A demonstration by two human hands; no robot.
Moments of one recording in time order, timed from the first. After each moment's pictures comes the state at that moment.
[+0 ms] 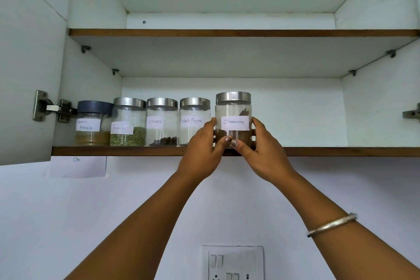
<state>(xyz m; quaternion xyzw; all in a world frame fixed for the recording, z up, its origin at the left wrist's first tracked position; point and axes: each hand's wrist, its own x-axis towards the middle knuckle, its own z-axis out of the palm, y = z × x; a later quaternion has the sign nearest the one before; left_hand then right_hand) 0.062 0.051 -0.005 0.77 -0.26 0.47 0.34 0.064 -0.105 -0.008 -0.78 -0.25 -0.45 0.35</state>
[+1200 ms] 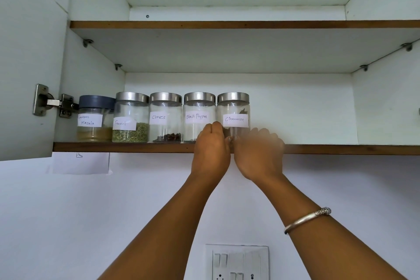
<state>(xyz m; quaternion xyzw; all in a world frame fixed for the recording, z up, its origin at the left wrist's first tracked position) 0.076 0.036 -0.008 0.79 -0.15 0.55 0.24 0.081 -0.070 -0.015 -0.86 0.01 -0.50 0.10</state>
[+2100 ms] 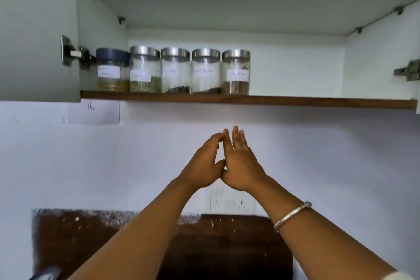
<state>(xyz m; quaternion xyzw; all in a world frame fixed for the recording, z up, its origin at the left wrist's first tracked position) 0.009 0.078 -0.132 0.84 -0.29 0.27 0.37 0.008 -0.045 -0.129 -0.94 -0.17 -0.26 0.12</state>
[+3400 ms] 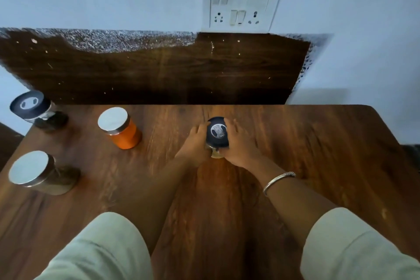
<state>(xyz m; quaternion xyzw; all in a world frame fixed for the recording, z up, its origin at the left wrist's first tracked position) -0.002 0.088 -0.519 0.93 -0.05 -0.10 0.36 0.004 -0.058 -0.529 -0.97 -0.07 0.09 0.22</state>
